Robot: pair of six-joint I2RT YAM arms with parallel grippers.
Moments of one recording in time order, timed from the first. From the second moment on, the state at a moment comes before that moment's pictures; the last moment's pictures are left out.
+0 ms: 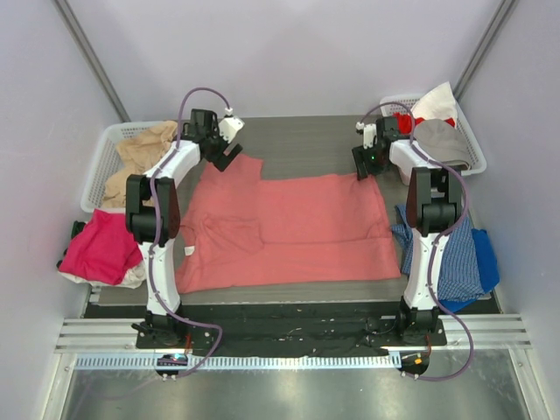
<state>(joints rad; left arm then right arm) -0.15 2.14 1.75 -0.41 0.12 0.63 0.04 2.20 1.72 -0.55 -0.13 -0.27</state>
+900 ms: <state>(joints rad) -0.11 2.42 2.10 -0.43 0.16 0.55 0.03 2.23 1.73 -0.53 -0.17 -0.29</state>
